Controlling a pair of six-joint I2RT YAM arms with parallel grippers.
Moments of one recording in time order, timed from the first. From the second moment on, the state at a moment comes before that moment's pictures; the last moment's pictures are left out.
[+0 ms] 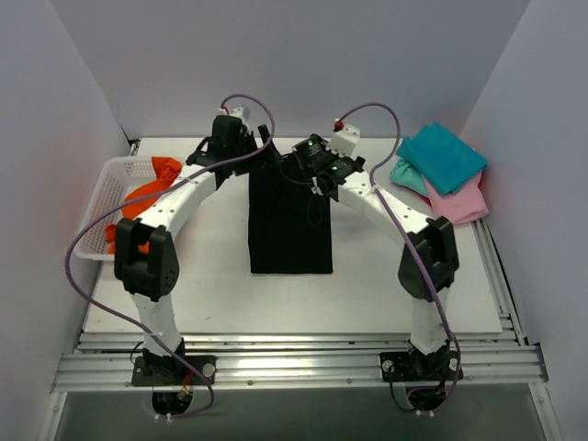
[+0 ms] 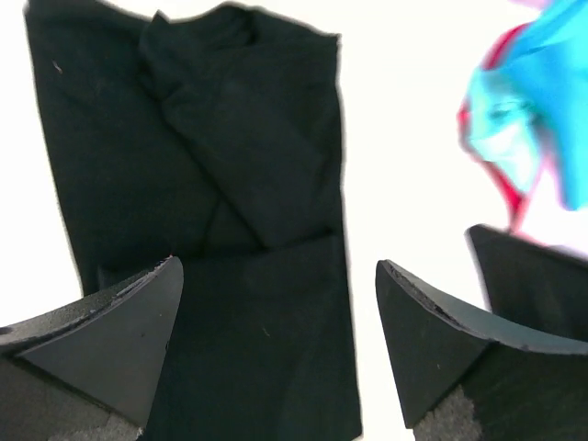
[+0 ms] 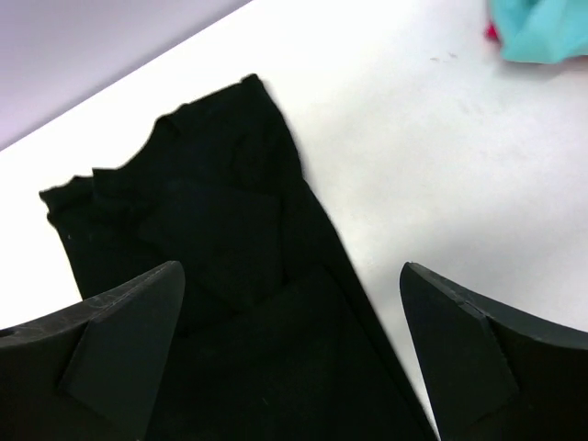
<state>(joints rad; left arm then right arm) -0.37 1.97 1.73 -0.35 0.16 -0.58 0.63 2.01 1.83 -0.63 0.79 0.88</state>
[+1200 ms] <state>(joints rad) -0.57 1.42 0.49 0.30 -0.09 -0.91 0.74 1.33 0.49 0.02 0.49 0.94</state>
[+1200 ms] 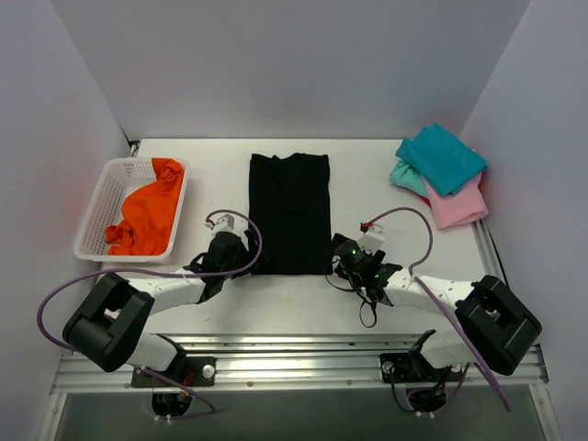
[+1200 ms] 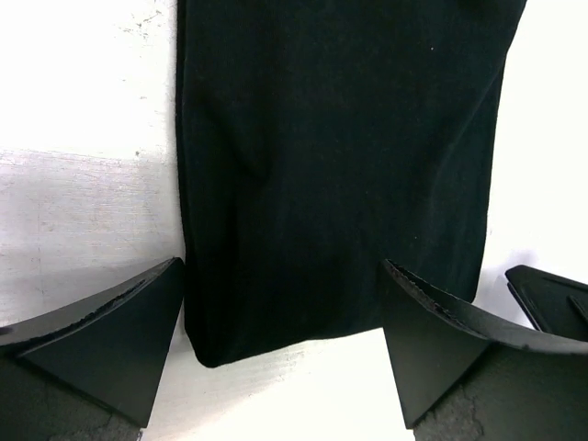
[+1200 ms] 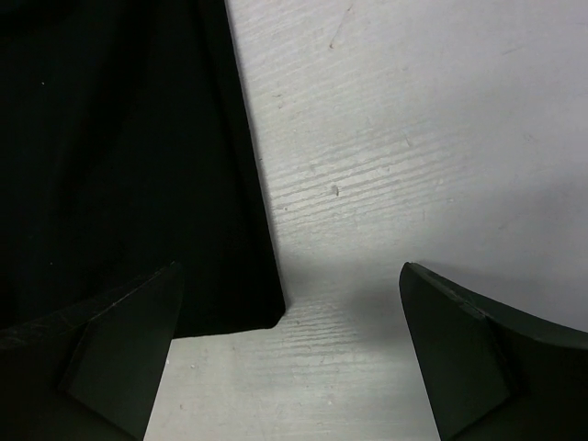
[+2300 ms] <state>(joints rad) -0.57 1.46 0.42 0.38 -0.05 -0.93 0.77 1.44 0.50 0.15 0.43 0.98</state>
